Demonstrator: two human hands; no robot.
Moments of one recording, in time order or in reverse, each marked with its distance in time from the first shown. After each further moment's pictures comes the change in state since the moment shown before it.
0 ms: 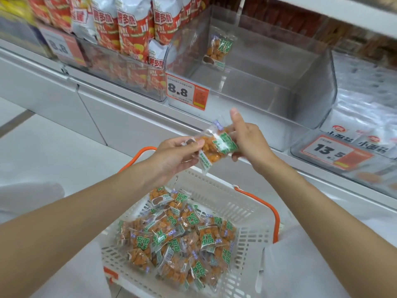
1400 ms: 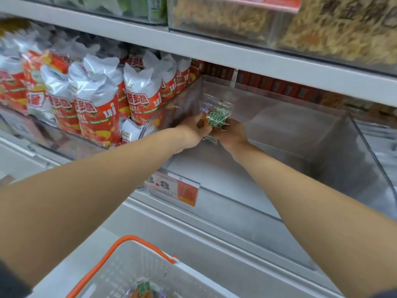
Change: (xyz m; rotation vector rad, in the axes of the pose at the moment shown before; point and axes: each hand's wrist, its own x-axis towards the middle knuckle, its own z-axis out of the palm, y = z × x) left_hand 0.220 0.169 0.037 0.947 0.159 0.333; right_hand 0.267 -0.040 -0.004 0.119 0.192 -0.126
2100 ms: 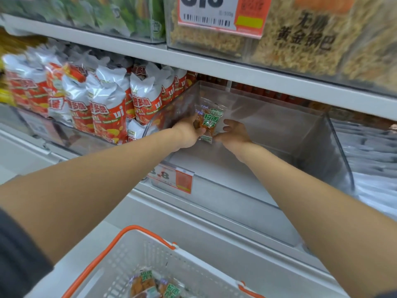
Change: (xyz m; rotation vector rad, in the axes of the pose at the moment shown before) left_hand -0.028 0.017 -0.005 0.170 -0.003 -0.012; right_hand -0.037 -0.026 -0.031 -0.100 -0.068 0.102
